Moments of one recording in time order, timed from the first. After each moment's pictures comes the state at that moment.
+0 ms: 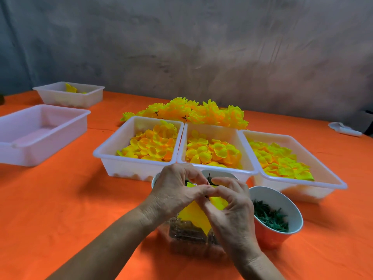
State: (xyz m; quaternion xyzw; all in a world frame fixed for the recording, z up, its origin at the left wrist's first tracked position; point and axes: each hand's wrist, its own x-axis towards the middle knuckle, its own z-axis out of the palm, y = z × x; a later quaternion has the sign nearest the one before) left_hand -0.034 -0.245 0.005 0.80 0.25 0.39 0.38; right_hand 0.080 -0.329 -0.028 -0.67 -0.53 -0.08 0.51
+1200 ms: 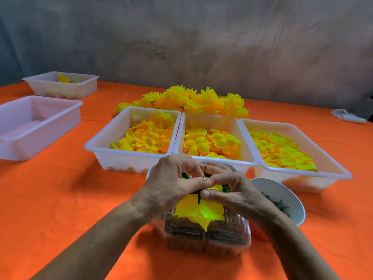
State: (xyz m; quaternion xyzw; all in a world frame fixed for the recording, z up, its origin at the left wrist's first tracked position) left_hand -0.030 -0.239 0.008 0.81 0.26 0.35 0.38; right_hand 0.140 -0.311 -0.013 -0.56 -0.66 0.30 0.40
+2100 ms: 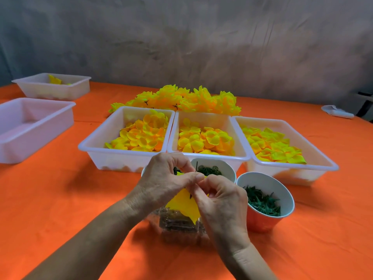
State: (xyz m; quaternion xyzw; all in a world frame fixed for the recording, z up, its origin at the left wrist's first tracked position) left_hand -0.028 -0.240 0.005 0.80 0.25 0.38 0.39; right_hand 0.072 -0.329 -0.030 -0.71 -0.48 -0.10 0.51
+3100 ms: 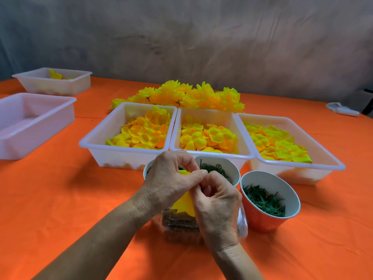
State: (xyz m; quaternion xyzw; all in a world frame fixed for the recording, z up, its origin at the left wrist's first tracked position) left_hand -0.024 -0.243 0.001 0.80 0.27 0.40 0.37; right_hand 0.059 -0.313 -0.041 -0.64 -0.42 -0.04 0.64
